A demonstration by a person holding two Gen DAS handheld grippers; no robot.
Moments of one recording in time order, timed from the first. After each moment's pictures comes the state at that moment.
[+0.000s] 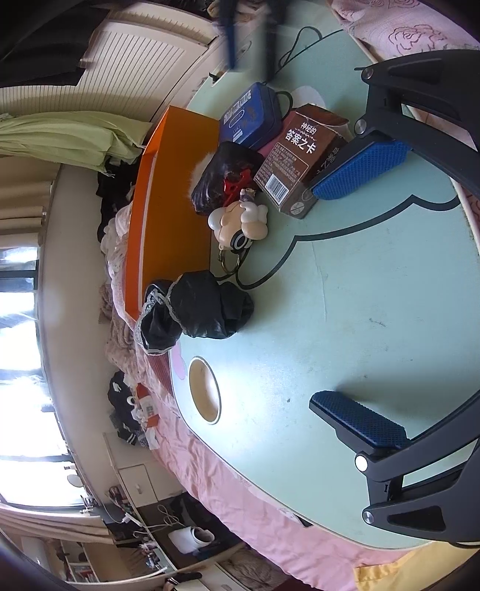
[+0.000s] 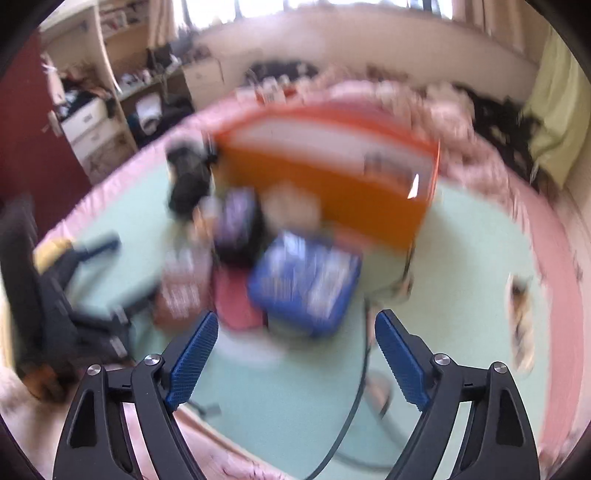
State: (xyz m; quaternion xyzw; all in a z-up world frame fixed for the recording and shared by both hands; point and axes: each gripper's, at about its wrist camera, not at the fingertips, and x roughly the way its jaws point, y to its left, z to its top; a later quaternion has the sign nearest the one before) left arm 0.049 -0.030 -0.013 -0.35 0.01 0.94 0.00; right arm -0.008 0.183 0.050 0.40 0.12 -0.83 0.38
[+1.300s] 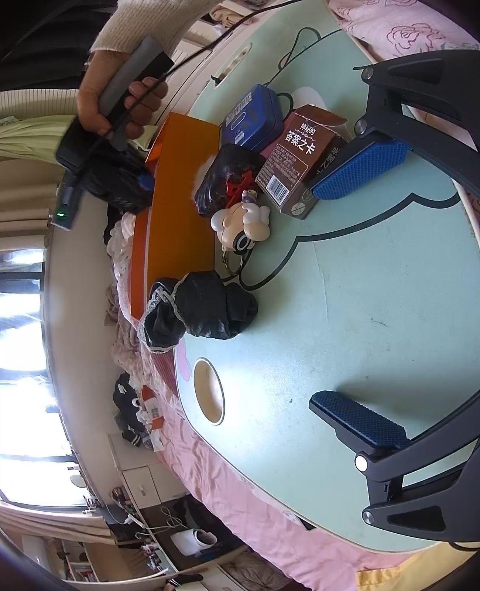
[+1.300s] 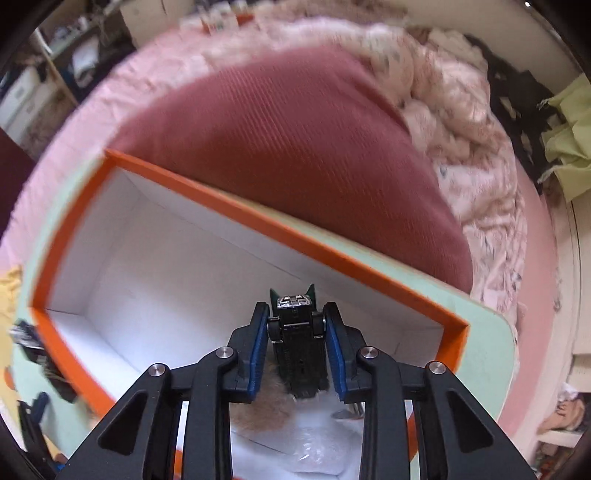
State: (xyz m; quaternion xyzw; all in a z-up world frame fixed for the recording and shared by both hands) left arm 0.052 -0.028 -0.010 -0.34 0.00 0.94 0.01; right arm -0.207 0.056 0.033 0.55 0.21 -0.75 0.29
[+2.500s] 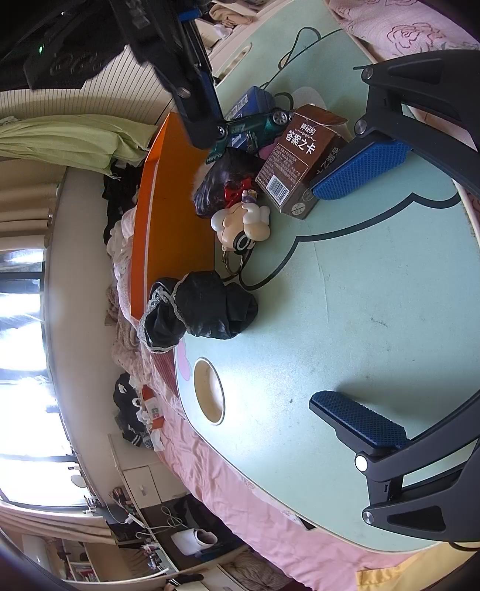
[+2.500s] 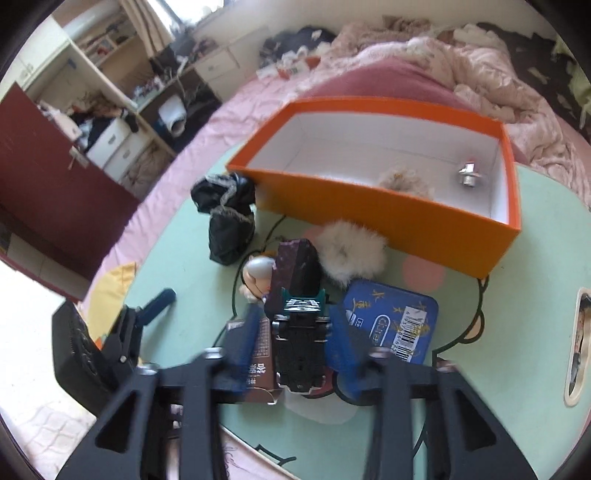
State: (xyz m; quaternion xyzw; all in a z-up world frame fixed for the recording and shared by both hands) left arm 0.052 -0.029 -0.010 -0.34 0.00 0.94 0.01; right arm -0.057 0.137 0.049 0.52 0.02 -0.74 0.43
